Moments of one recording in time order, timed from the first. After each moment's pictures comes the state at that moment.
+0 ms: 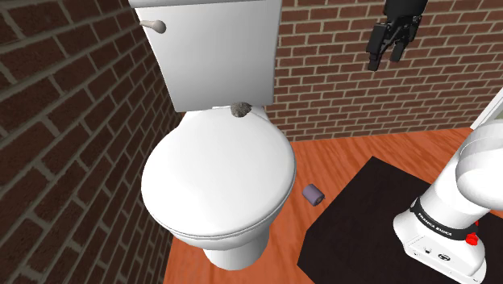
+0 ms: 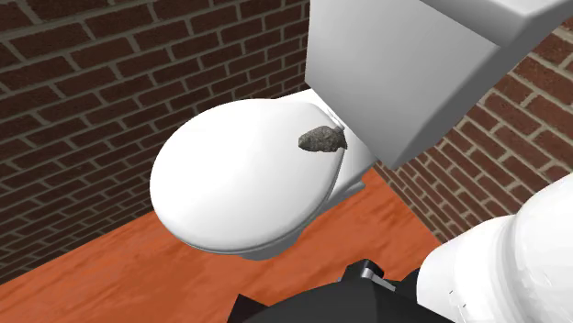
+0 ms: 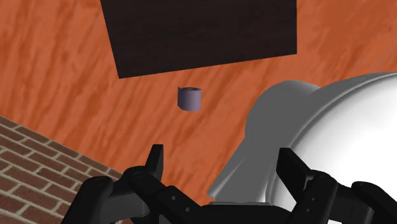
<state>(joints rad) 0.02 -0.82 -0.05 -2.29 -0.05 1.45 0.17</state>
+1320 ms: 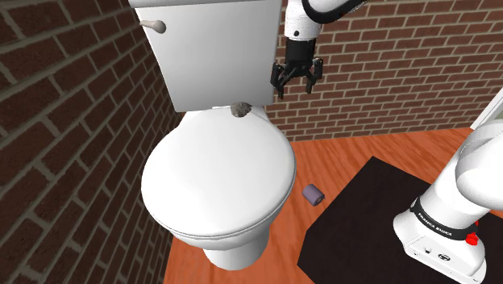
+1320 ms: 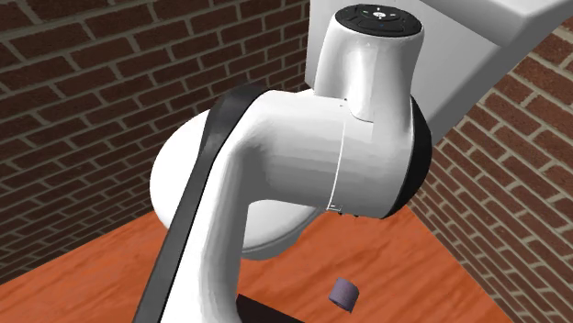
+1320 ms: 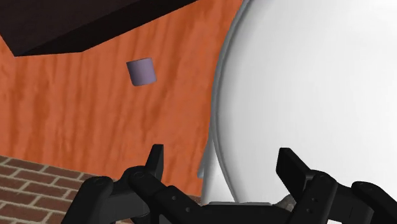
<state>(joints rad) 0.02 -0.30 0.18 -2.16 0.06 1.87 0.61</state>
